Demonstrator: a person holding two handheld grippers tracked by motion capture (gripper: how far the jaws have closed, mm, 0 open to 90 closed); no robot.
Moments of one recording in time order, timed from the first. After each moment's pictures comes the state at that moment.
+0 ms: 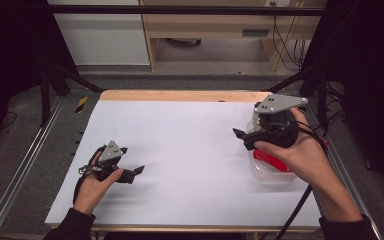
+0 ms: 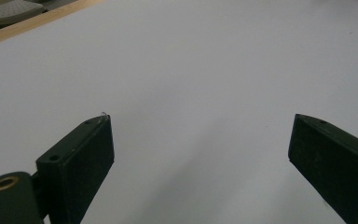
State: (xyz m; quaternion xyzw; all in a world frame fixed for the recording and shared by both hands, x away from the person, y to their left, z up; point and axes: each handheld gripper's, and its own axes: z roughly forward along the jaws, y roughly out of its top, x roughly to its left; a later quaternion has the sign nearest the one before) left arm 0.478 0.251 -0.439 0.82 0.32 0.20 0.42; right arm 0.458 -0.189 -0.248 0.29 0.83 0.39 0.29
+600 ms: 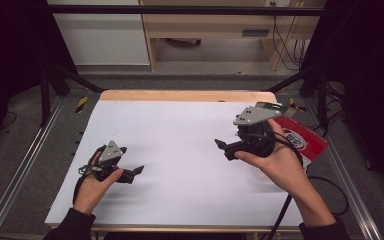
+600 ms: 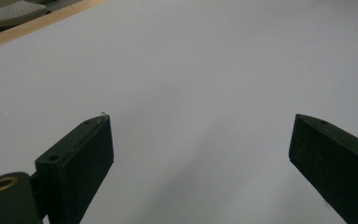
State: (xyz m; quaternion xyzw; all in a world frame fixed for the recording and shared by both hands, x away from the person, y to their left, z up) left arm 0.478 0.251 -0.439 0.82 0.32 0.21 0.42; right arm 0.457 -0.154 -0.283 0.28 0.83 0.40 0.26
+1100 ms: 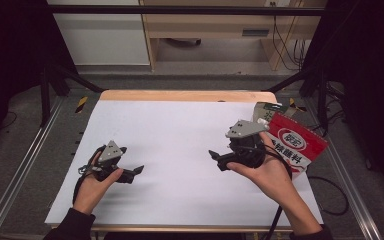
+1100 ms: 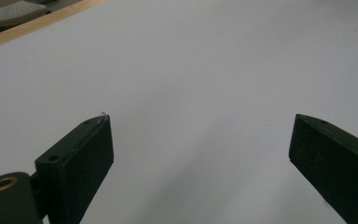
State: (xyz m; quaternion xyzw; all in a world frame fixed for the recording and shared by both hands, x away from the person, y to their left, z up) left arm 0.478 0.252 -0.439 0.82 0.32 0.20 0.42; right arm 0.452 -0.143 -0.320 0.30 0.83 0.40 0.25
